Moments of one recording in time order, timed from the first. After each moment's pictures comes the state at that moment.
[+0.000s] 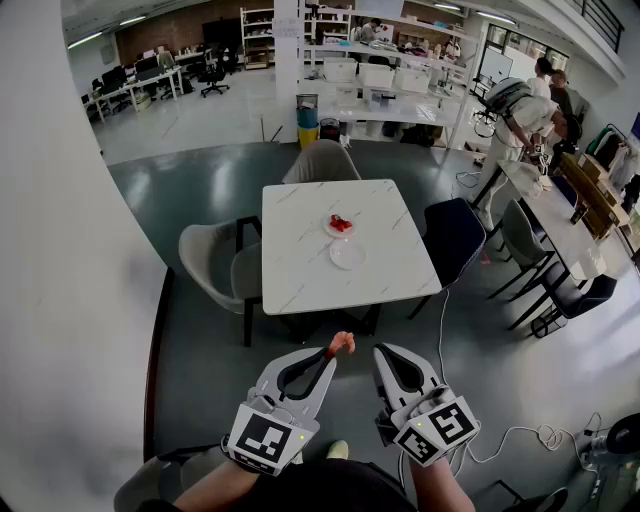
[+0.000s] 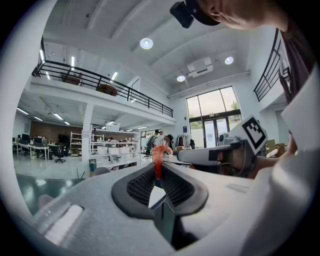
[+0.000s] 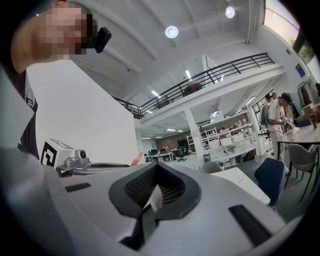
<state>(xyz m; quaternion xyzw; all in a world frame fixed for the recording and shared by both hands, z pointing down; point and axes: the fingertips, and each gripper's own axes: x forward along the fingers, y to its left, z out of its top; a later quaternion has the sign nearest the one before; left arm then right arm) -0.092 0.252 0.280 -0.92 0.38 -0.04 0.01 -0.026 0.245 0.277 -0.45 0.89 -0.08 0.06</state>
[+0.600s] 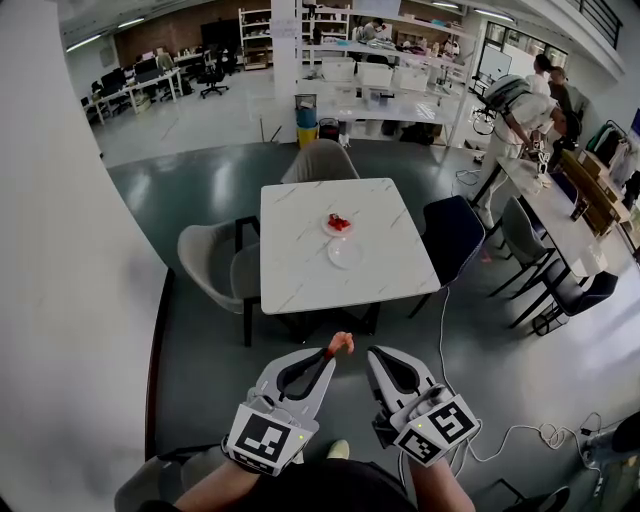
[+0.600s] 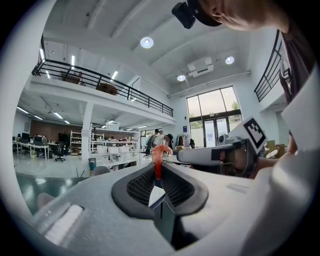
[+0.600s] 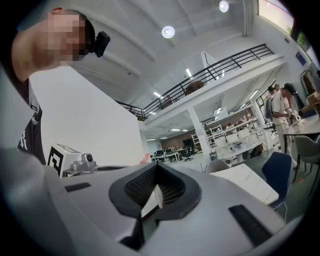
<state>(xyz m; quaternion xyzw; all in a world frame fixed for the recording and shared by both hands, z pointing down) -0.082 0.255 0.285 -0.92 0.38 -0.04 0.00 -0.025 0.254 0.279 -0.42 0.90 -0.10 0.08</state>
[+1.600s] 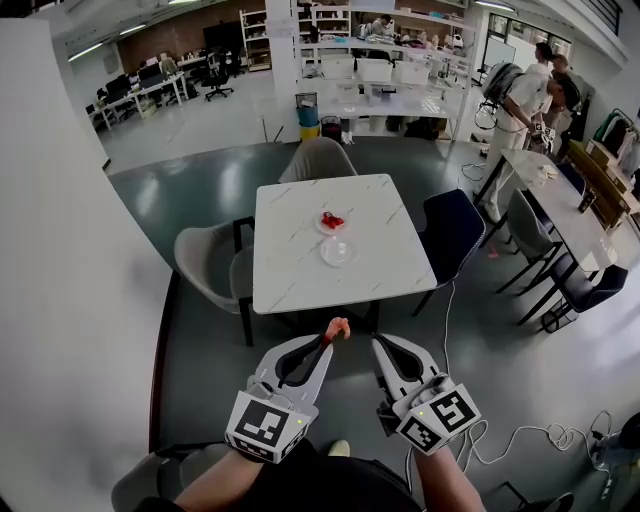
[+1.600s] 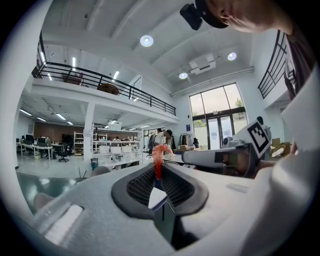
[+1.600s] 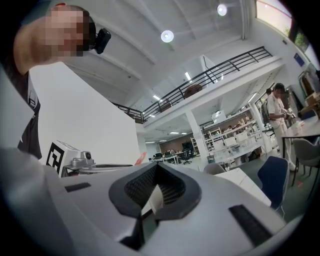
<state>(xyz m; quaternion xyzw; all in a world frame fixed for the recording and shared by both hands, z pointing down) -0.021 0.233 0.292 -0.91 0.40 -0.05 0.01 0.049 0.233 0.290 -0.42 0.90 -0.09 0.09</state>
